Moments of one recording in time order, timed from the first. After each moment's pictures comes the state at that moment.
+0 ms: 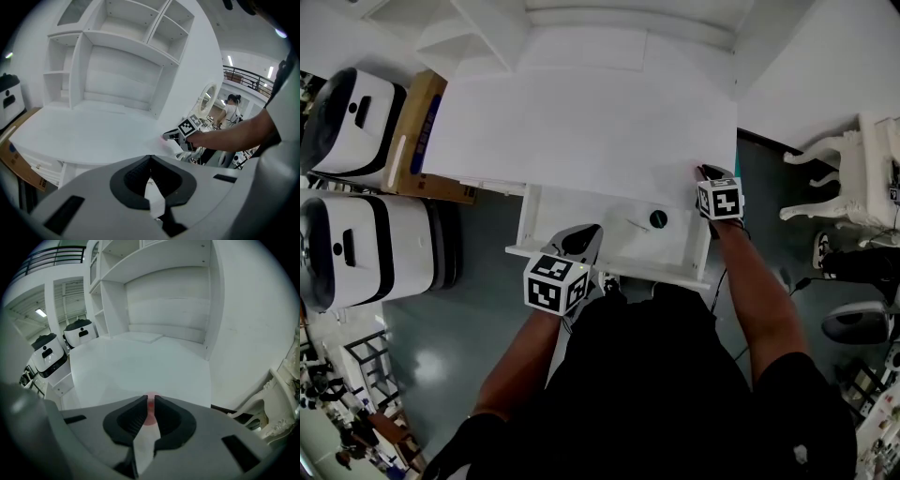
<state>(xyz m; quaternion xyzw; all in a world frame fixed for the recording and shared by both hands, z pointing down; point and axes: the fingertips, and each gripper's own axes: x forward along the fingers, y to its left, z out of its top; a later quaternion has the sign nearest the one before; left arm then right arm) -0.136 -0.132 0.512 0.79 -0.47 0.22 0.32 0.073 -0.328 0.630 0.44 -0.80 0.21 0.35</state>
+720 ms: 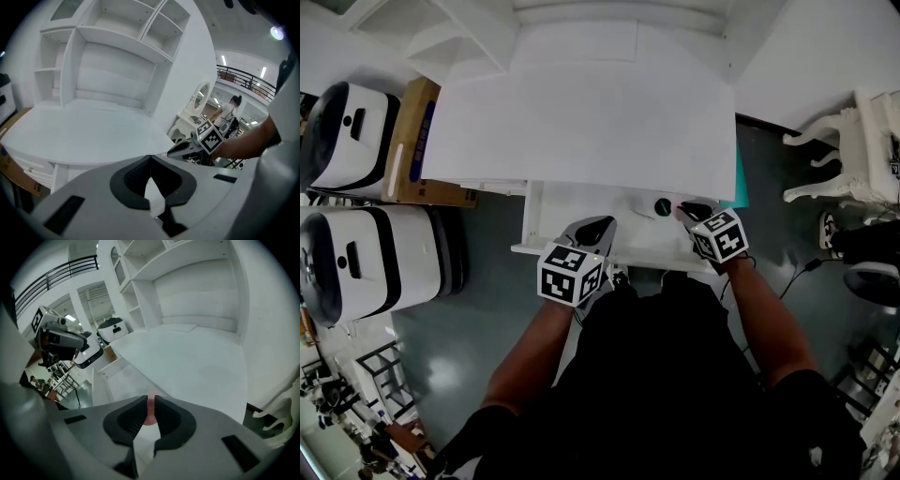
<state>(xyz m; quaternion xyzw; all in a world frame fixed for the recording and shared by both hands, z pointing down) -0.120 -0.132 0.520 0.81 -0.43 0.22 0.32 0.022 -0.181 0.619 0.27 -0.86 0.25 0.36</state>
